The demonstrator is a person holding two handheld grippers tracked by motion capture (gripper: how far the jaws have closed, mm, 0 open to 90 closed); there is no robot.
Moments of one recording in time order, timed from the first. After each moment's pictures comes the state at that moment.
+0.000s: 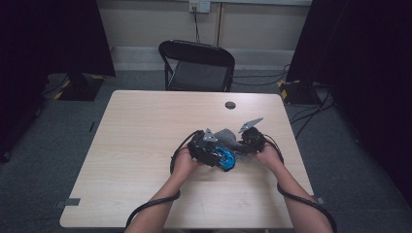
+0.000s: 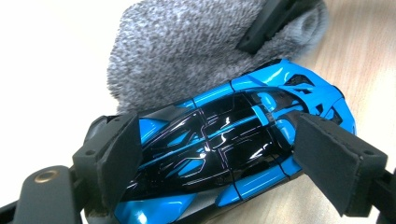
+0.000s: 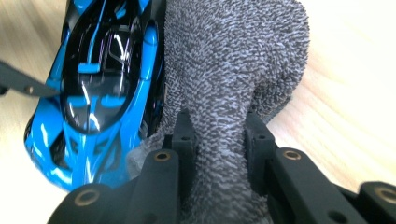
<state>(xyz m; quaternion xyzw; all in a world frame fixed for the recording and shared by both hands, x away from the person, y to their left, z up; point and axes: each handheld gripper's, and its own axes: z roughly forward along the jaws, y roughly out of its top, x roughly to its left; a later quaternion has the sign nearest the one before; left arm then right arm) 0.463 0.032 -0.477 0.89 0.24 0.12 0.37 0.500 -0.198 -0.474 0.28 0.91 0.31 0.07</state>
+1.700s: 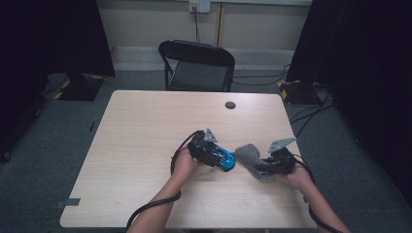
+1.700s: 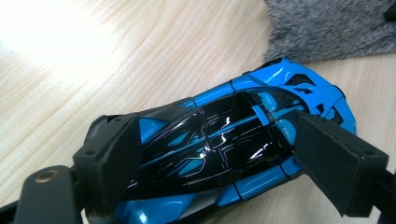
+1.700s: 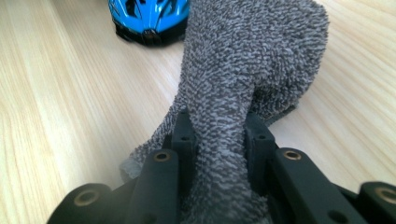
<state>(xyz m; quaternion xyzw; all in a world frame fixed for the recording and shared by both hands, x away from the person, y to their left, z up) 0.462 0.031 -0.477 0.89 0.24 0.12 0.36 0.428 -0.283 -0.476 0.27 0.90 0.34 0.05</state>
